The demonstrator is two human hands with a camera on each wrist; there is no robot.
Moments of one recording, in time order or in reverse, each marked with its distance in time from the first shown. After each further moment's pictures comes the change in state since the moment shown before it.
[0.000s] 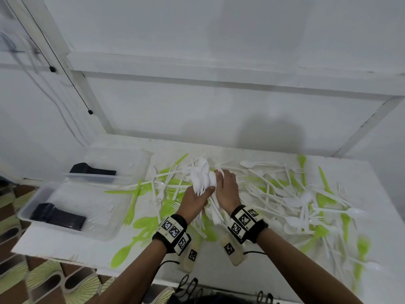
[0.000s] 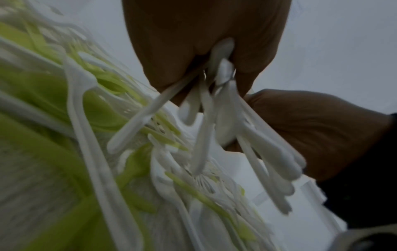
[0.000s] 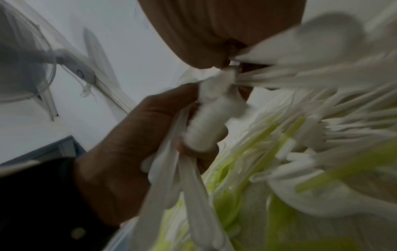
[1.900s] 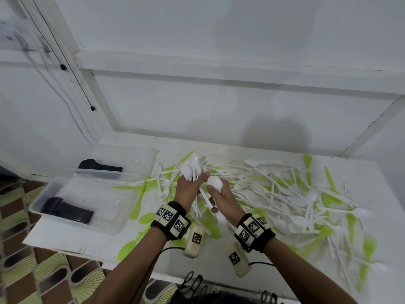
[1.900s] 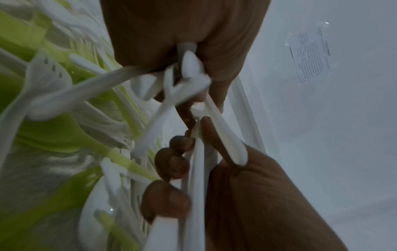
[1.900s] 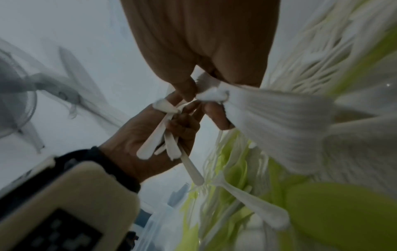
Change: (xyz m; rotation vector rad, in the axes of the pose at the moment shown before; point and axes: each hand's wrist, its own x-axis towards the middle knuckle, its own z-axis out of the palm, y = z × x) left_hand 0.018 0.011 -0.024 -0.278 0.156 -0.121; right_hand -0.030 0.014 0.011 0.530 -0.348 0.225
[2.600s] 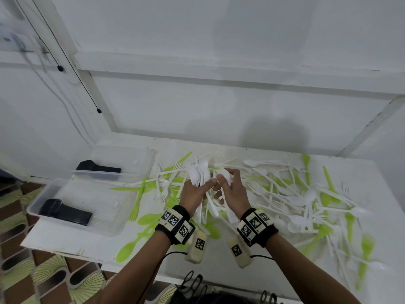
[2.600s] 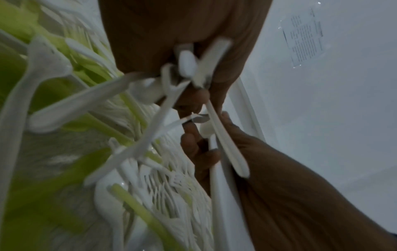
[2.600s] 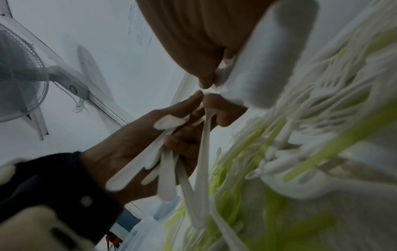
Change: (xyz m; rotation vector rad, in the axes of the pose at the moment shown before) left_hand -0.012 -0.008 0.013 0.076 -0.052 0.015; right_hand -0.003 -0.025 -0.016 -0.113 0.227 -0.173
